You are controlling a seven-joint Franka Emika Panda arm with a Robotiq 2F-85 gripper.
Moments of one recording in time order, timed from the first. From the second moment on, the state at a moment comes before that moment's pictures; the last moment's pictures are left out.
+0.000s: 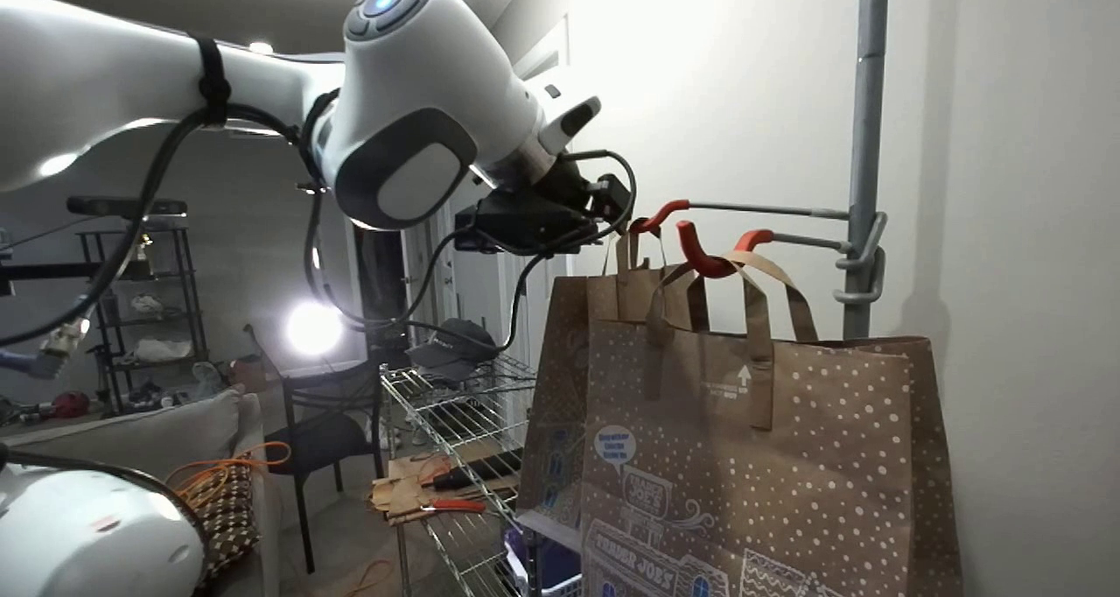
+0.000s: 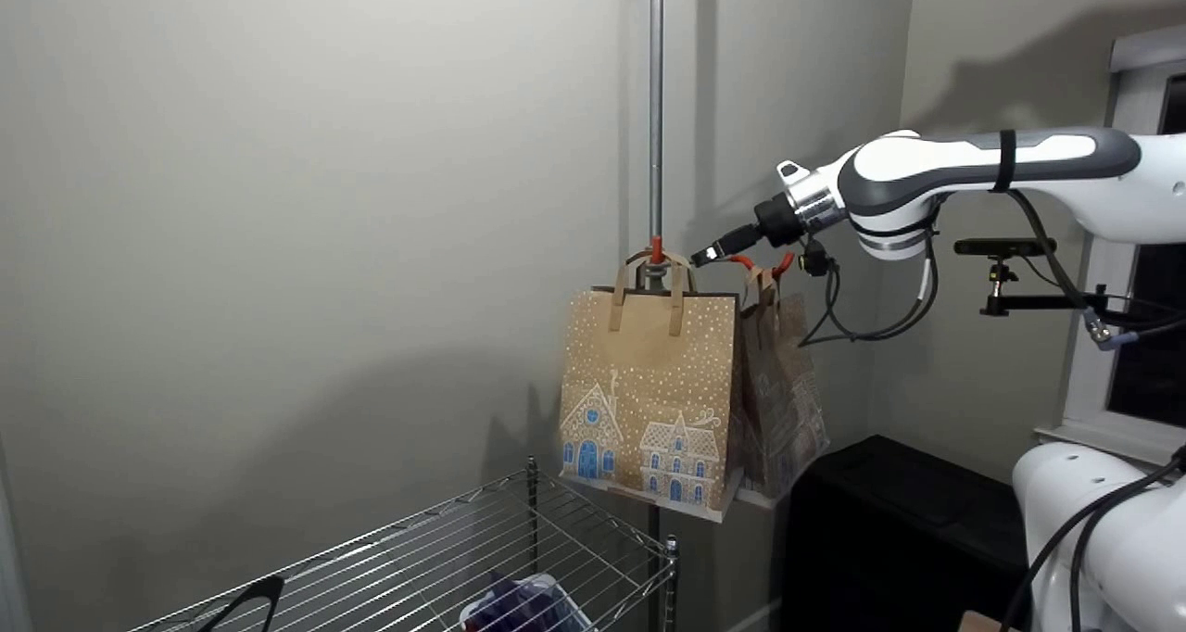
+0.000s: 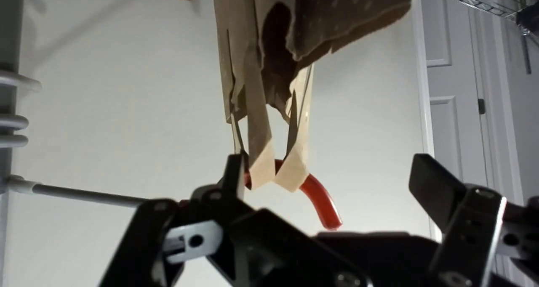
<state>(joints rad) 0.49 -0.82 -0.57 -2.44 0.17 2.68 -0.65</state>
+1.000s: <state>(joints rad) 0.70 -0.76 -0.75 -2.41 0.19 2.84 -0.68</state>
